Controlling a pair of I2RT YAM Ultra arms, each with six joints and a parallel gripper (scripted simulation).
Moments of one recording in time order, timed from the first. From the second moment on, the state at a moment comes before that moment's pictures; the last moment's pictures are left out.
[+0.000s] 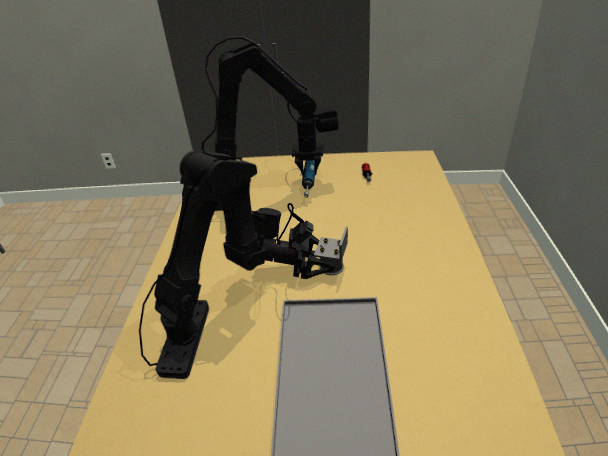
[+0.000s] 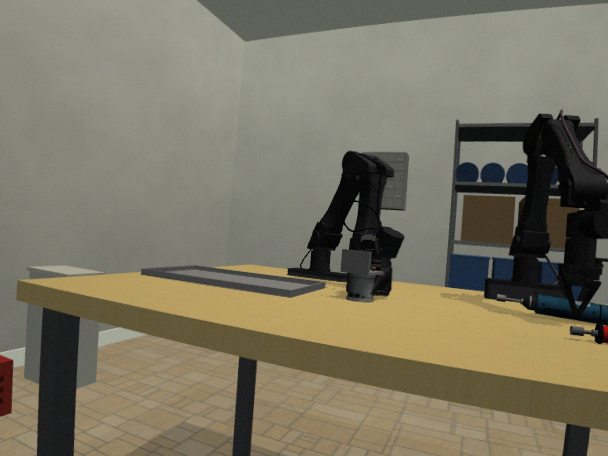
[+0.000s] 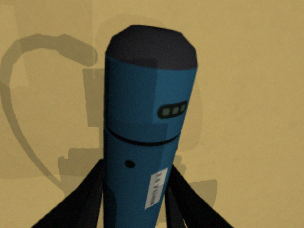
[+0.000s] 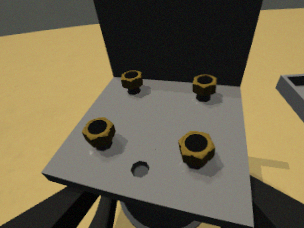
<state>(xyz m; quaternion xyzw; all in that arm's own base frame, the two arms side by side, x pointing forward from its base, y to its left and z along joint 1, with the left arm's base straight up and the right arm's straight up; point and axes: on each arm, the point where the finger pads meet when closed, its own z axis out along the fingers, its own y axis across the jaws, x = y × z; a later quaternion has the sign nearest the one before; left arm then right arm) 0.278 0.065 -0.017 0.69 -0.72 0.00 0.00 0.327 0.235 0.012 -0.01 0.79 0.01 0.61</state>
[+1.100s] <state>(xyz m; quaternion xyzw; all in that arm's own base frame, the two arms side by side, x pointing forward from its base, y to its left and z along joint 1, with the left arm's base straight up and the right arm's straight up) 0.278 0.065 -0.020 0.69 -0.73 0.00 0.00 0.327 0.235 0.012 -0.01 0.79 0.01 0.61</state>
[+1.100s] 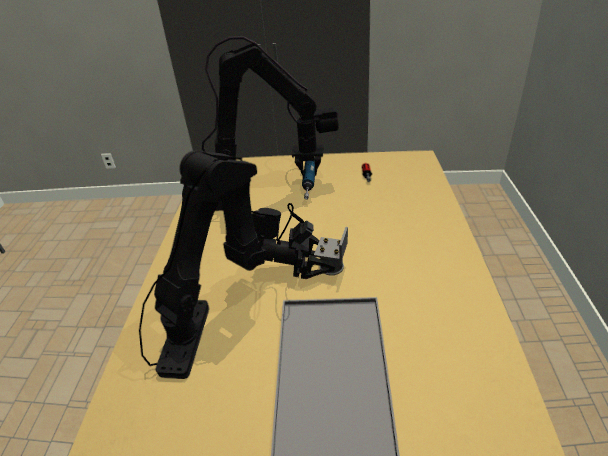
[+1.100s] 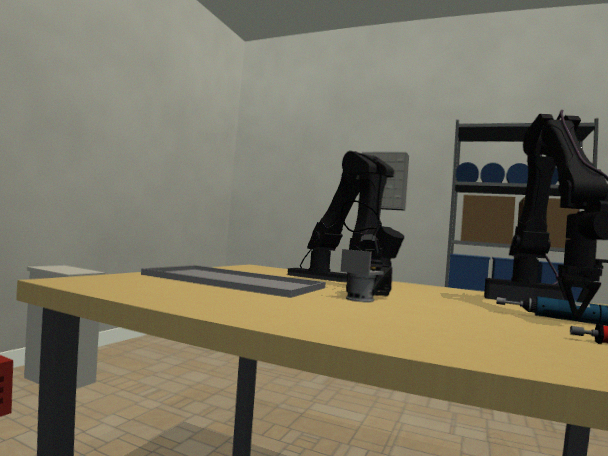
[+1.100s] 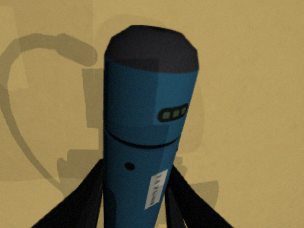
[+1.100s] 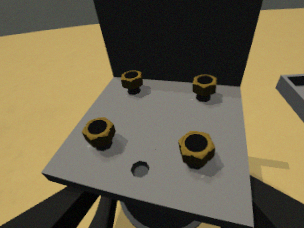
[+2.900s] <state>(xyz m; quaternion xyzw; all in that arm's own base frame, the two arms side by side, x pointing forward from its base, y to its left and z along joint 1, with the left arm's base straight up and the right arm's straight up) 0.279 0.065 -0.019 0.69 -0.73 0.00 0.00 0.327 0.235 0.012 -0.01 0.79 0.01 0.61</state>
